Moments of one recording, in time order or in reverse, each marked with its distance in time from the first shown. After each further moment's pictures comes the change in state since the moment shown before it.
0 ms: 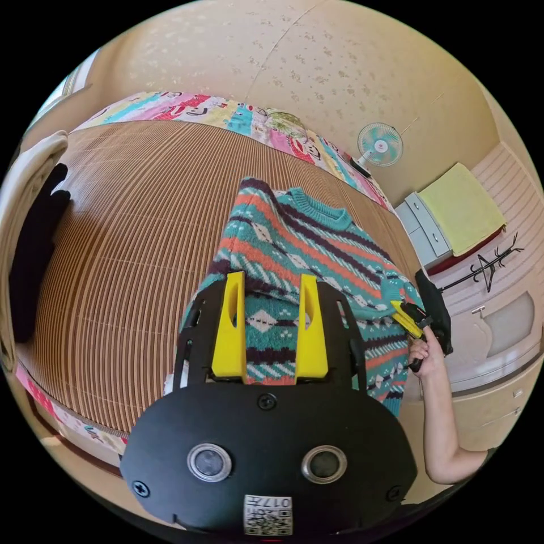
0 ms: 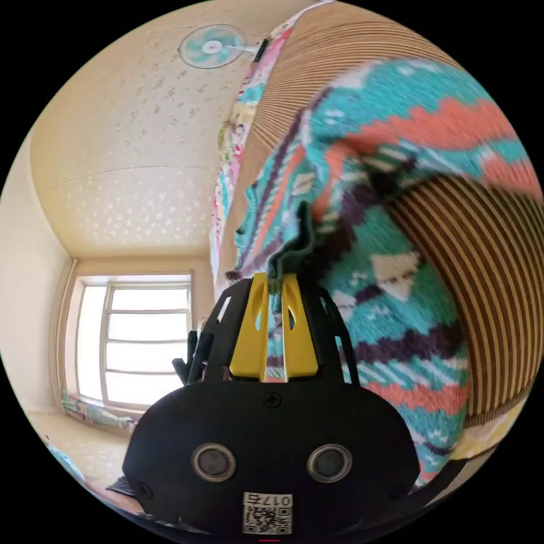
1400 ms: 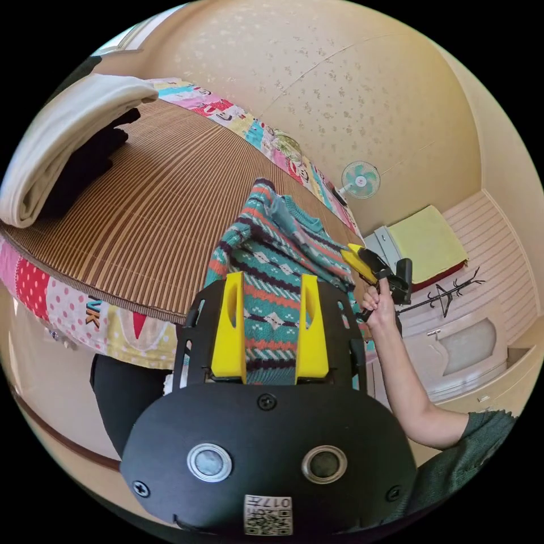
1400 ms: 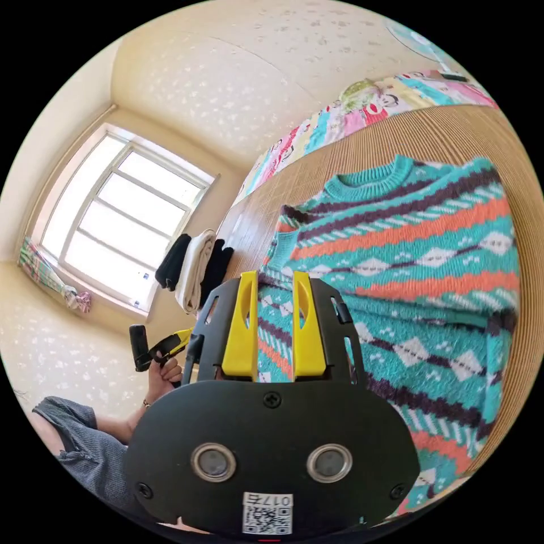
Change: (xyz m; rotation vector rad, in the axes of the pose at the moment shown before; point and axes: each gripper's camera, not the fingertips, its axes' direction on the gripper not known) left arm -0.023 0.124 -0.177 0.104 0.185 -0.159; right arm -0.133 0.111 0.208 -0.277 0.127 -0.360
